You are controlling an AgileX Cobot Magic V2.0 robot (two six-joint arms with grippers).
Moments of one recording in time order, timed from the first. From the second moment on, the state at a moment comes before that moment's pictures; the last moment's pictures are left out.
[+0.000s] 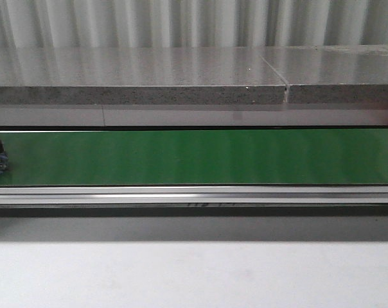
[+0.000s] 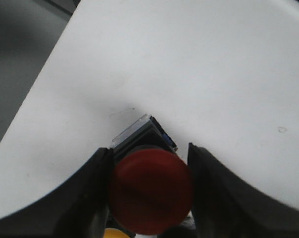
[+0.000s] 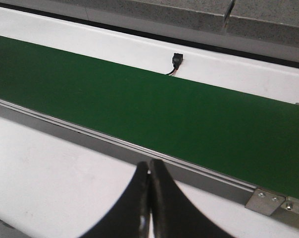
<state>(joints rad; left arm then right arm) 0.43 2.08 -1.86 -0.08 1.05 0.01 0.36 0.46 -0.65 0.02 0.72 0.05</state>
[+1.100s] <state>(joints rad) 0.23 1.55 -1.37 -0.09 1.06 0.01 0.36 0.46 -0.65 0.02 0.72 0.05</state>
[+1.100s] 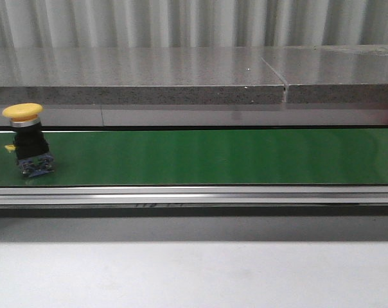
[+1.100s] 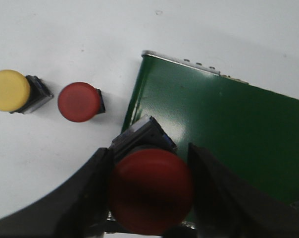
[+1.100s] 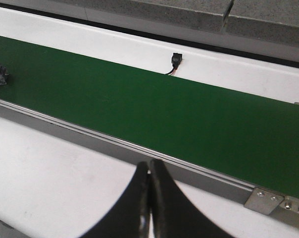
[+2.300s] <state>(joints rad) 0.16 1.60 -1.26 -0.14 0.94 0.04 0.36 0.46 -0.65 0.02 0.72 0.05</state>
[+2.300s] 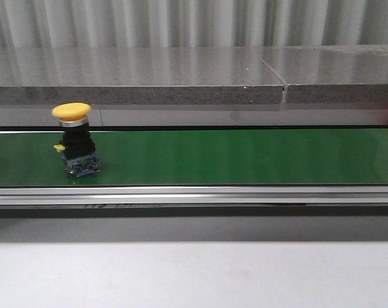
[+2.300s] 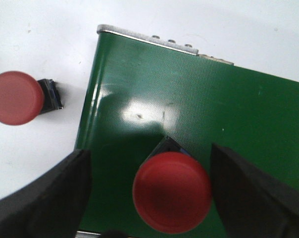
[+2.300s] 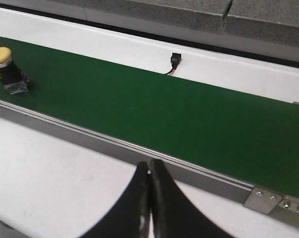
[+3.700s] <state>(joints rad) -0.19 0.72 -0.73 -0.14 0.75 0.10 0.36 0.46 -0.65 0.02 0.72 0.05</state>
